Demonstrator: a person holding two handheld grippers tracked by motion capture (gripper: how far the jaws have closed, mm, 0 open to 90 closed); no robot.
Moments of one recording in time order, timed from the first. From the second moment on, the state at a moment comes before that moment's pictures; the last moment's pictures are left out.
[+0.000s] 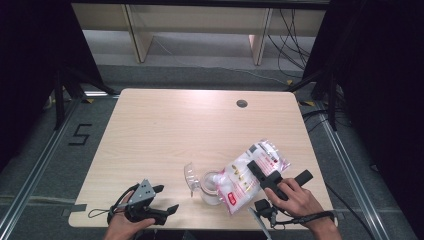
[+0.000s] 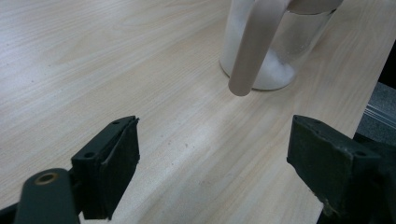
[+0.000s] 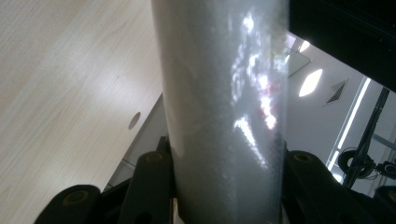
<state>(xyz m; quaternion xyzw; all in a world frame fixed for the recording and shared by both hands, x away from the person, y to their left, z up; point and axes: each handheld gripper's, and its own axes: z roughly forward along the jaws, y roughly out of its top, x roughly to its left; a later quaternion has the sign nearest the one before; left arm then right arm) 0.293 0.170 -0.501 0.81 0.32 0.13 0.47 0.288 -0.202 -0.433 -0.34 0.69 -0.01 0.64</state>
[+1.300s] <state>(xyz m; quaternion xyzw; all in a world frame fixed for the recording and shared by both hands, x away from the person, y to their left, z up) 0.292 0.169 -0.502 0.81 0.33 0.12 0.47 0.285 -0.204 -0.430 -0.33 0.69 0.00 0.65</state>
